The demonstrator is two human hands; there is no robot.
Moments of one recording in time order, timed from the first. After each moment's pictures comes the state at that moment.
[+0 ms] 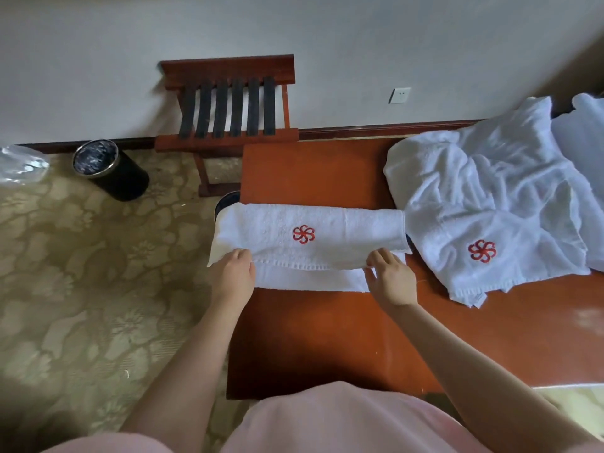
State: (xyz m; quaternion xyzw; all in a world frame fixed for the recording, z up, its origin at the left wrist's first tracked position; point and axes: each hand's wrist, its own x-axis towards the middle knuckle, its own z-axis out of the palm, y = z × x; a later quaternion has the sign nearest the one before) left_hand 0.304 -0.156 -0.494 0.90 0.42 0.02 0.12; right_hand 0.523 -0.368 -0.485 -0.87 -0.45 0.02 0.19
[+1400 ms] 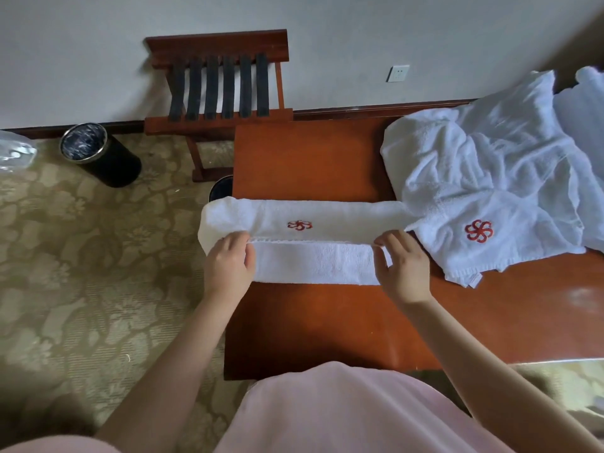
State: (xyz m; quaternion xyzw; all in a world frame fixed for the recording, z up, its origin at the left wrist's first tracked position) left_hand 0.298 -0.179 -0.471 0.91 0.33 0.23 0.09; right_hand 0.517 -0.387 -0.456 -0.82 -0.46 -0.09 0.31
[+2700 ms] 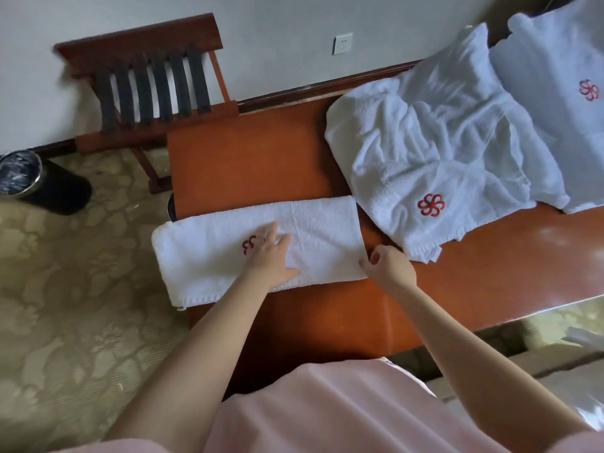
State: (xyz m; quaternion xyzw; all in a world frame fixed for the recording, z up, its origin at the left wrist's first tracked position) left_hand 0.428 -0.224 -0.510 0.91 0.25 -0.25 0.22; right_hand 0.564 -0.437 -0.512 -0.94 -0.15 0.26 0.16
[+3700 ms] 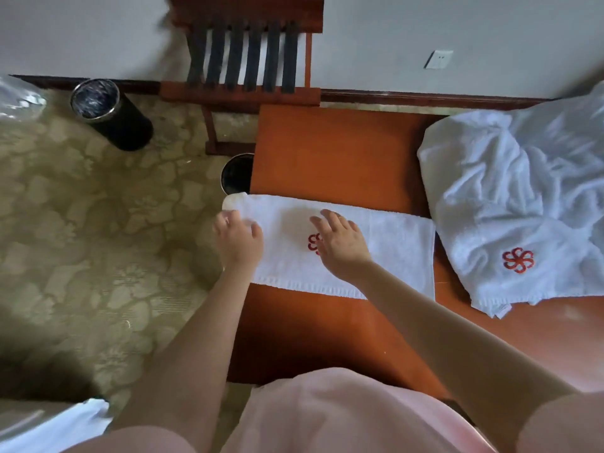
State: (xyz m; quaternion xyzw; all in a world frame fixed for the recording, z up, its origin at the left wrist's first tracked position) left_hand 0.331 -0.133 -0.518 0.75 0.62 0.12 0.21; right_hand 0.493 -0.255 -0.512 -0.79 -0.59 0.16 0.06
